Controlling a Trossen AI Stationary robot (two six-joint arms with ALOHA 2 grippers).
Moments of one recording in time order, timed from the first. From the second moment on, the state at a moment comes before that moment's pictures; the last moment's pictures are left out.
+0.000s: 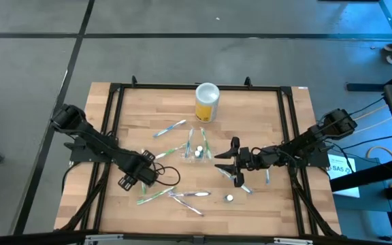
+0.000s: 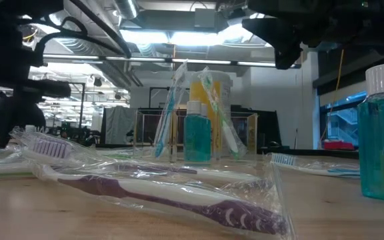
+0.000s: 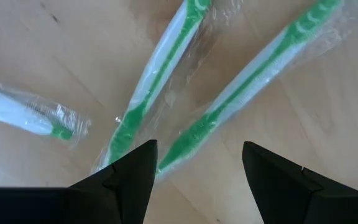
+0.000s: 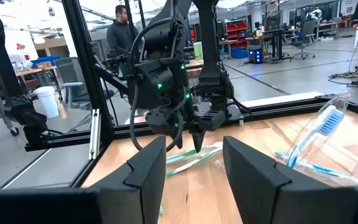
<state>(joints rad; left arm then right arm) -0.51 1.51 0.80 -0.89 -0.03 0.07 0.42 1.52 0.41 1.16 0.38 0.15</state>
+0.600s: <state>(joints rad) -0.51 1.55 0.72 -0.80 -0.01 0.09 0.42 1.52 0.42 1.14 0.38 0.17</state>
